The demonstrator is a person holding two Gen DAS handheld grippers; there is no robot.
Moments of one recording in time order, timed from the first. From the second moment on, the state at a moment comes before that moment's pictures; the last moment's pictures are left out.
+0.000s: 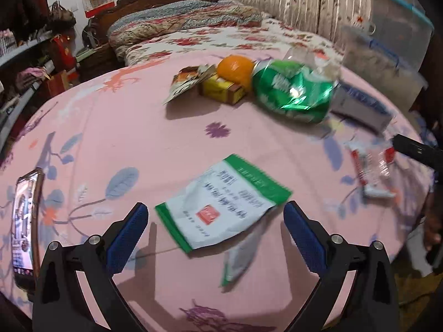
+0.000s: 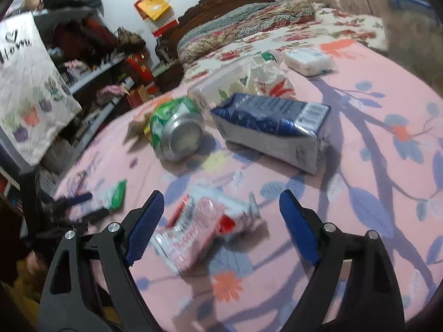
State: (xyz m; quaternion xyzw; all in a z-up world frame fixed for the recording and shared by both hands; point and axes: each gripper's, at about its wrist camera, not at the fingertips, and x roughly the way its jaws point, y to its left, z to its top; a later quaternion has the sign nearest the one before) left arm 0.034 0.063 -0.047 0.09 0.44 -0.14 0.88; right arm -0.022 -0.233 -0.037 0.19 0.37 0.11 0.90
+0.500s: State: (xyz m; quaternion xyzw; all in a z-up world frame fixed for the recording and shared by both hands) left arm 0.028 0.045 -0.040 0.07 0.45 -0.20 0.87; right arm -0.047 -0.196 -0.047 0.10 0.41 0.12 0.90
